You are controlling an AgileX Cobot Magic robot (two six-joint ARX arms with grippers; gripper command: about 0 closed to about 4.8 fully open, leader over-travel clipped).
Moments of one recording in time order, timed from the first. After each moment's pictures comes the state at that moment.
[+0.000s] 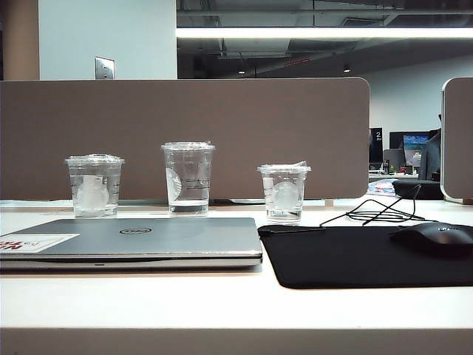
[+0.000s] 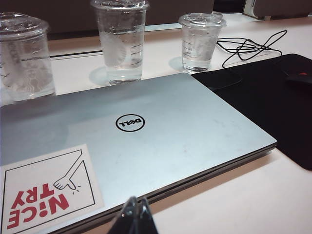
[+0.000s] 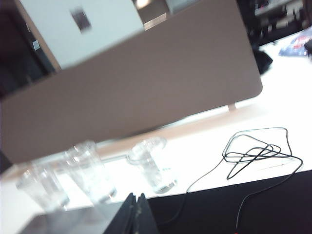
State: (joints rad) left arm -0.47 0.00 0.00 -0.14 -0.01 -0.01; right arm -0.01 0.30 0.24 0.18 -0.20 0.44
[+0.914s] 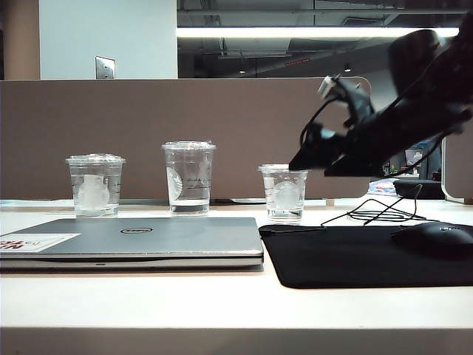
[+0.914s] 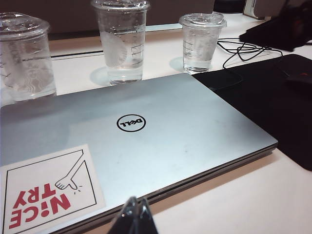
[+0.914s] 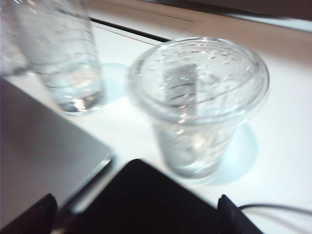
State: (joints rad) left arm -0.47 0.00 0.00 -0.14 -0.01 -0.01; right arm 0.21 1.82 0.94 0.53 -0.38 -0.09
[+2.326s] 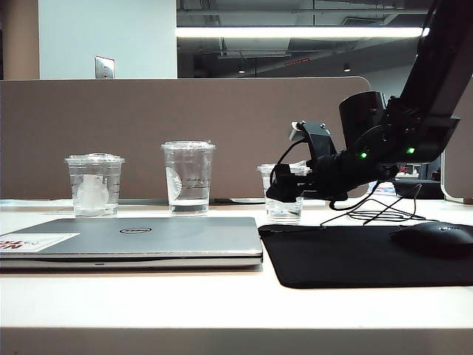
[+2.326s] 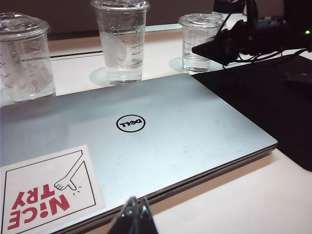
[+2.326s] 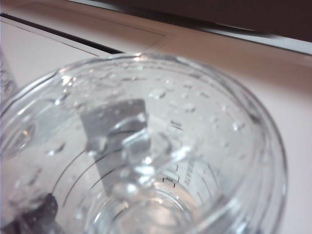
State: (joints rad) left arm -0.47 0.00 0.00 -0.14 -0.01 -0.01; right arm 0.24 2.20 1.28 0.65 -0.29 -0.08
